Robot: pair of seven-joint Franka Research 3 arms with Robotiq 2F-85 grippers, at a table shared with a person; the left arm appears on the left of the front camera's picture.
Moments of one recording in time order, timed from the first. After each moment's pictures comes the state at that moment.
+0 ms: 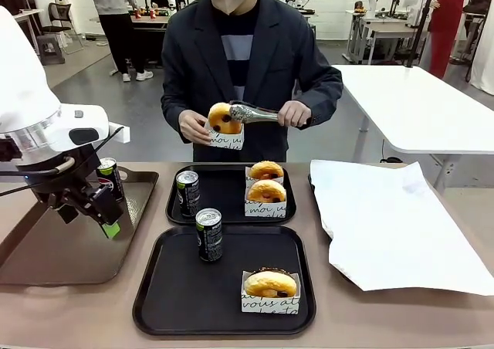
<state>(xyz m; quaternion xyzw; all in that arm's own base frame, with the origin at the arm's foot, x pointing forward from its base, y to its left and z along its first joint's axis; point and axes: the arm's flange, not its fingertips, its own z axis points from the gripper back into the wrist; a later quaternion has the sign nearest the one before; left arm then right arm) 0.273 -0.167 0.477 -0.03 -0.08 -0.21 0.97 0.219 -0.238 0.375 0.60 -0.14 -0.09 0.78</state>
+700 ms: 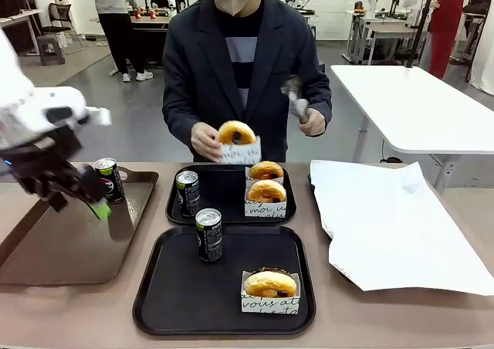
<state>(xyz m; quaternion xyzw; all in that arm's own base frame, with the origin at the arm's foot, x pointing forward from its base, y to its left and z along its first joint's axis) 0.295 -0.119 0.492 -0.09 -0.09 -0.16 0.98 0.219 -0.238 0.375 0.60 -0.14 -0.09 0.78</state>
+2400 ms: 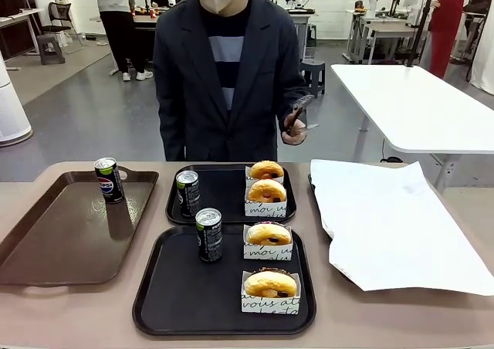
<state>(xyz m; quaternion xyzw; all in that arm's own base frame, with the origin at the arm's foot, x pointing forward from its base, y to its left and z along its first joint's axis) 0.353 0.211 0.368 -0.66 -0.10 -0.03 0.74 0.219 -0.238 0.375 0.60 -0.14 -0.09 0.78</state>
